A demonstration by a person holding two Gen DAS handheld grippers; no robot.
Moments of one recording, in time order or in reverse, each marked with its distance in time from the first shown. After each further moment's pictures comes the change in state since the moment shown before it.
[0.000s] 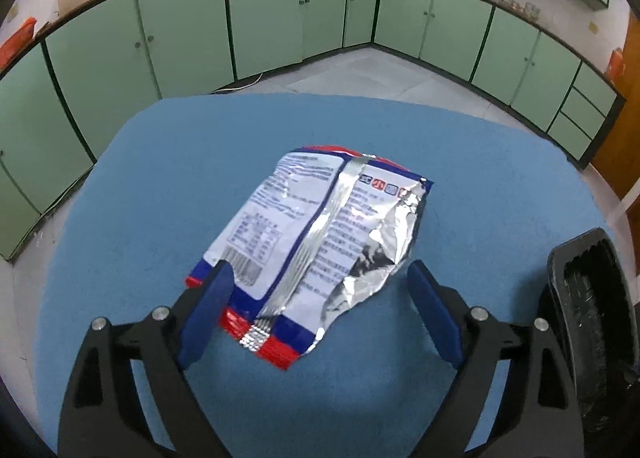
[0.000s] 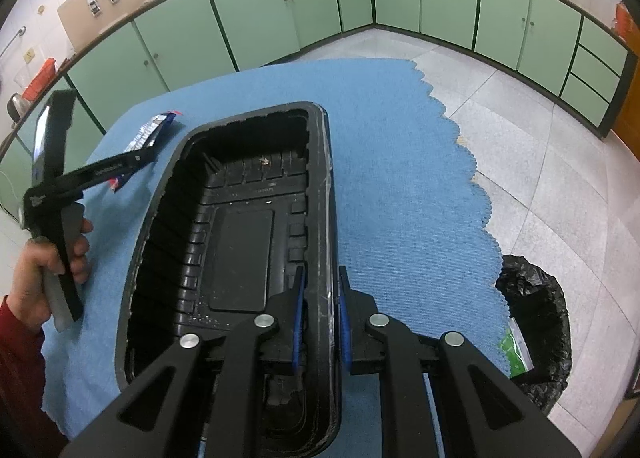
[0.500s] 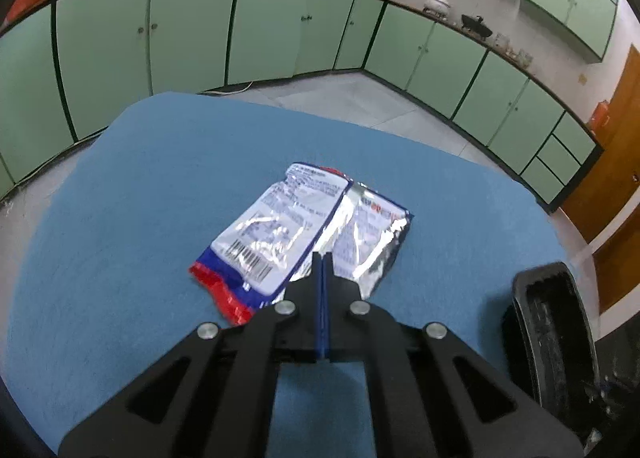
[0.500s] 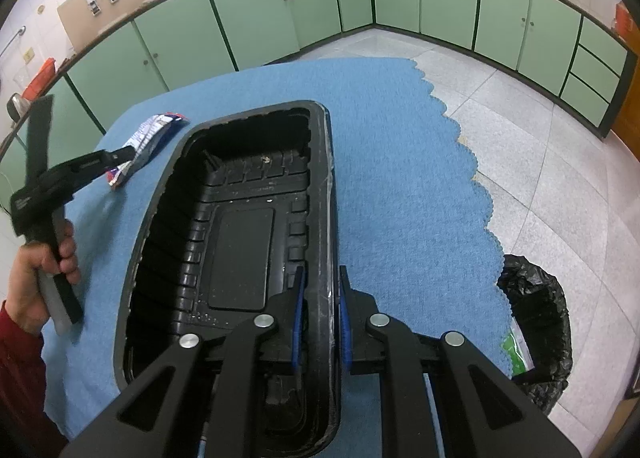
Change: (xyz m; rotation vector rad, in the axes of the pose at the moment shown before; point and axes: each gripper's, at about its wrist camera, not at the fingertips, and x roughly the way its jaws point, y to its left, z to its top) left arm -0.024 0.035 -0.016 -0.120 -0.080 -0.134; right arm 0.000 0.002 -0.001 -0.001 -0.002 -0.001
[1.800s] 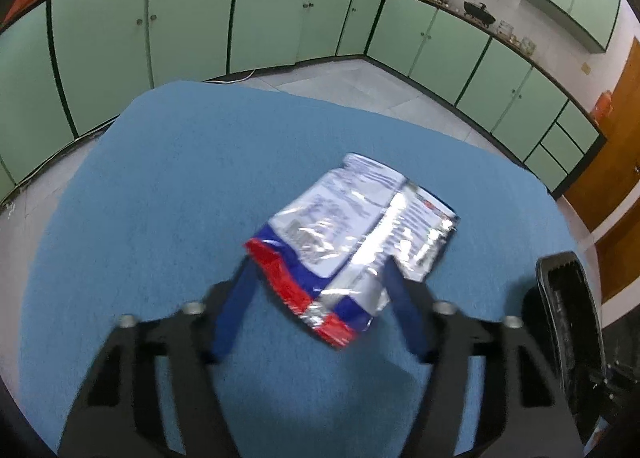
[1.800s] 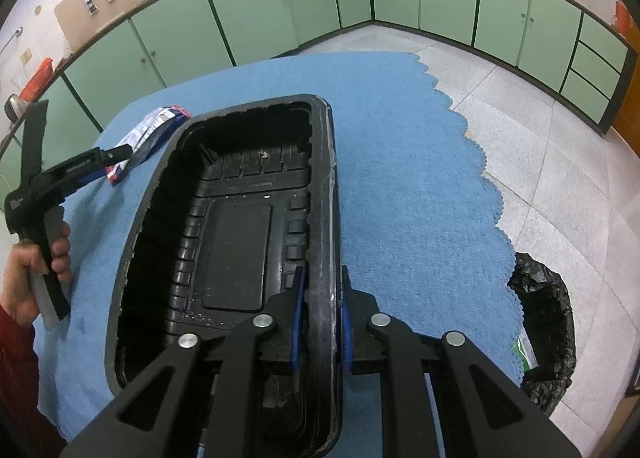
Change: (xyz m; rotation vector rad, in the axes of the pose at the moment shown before) left arm 0.014 0.019 0.009 -0.001 0.056 0.003; right arm 0.010 -0.001 0.001 0.005 0.012 0.000
